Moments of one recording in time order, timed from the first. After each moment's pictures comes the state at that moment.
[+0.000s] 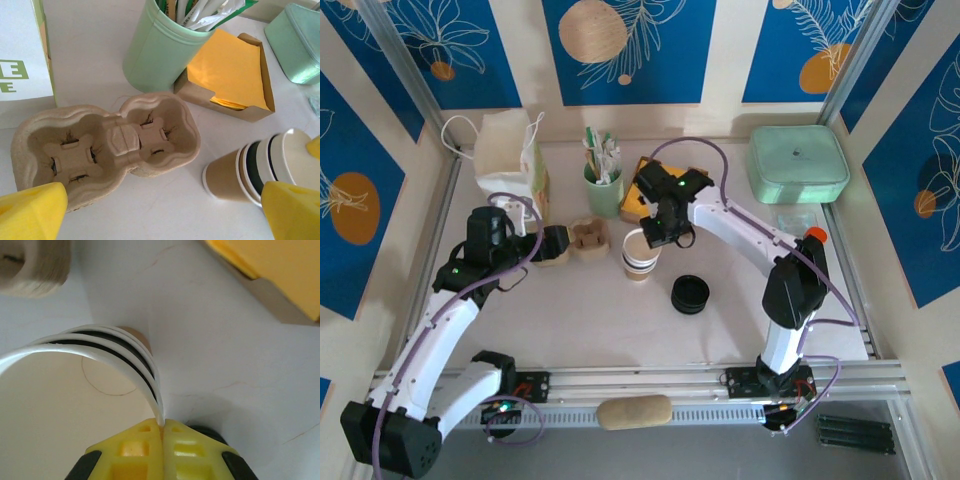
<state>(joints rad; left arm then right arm) -0.25 0.90 0.83 -0.54 0.22 -0.34 0.69 1.79 1.65 -1.17 0.03 0.30</state>
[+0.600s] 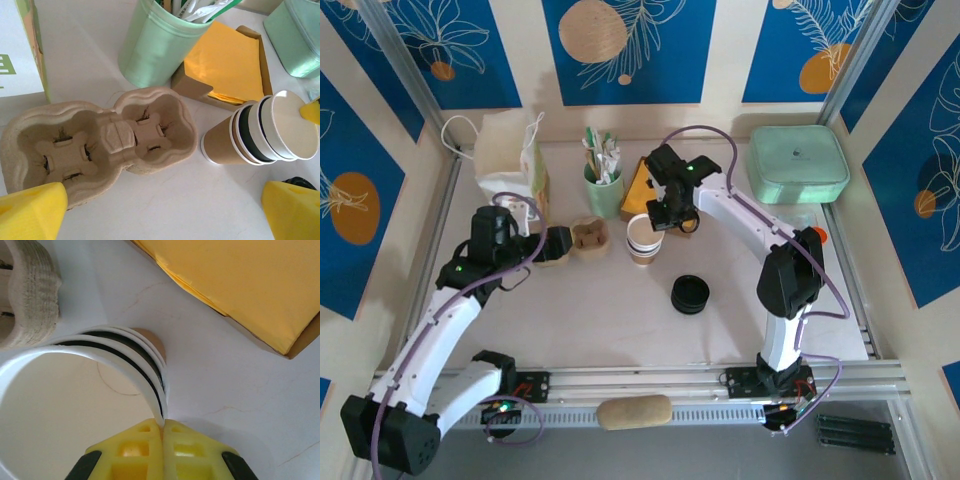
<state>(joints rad) -0.27 0.92 0.83 -0.54 0.22 -0.34 0.60 1.85 1.74 -1.16 -0.03 0.30</state>
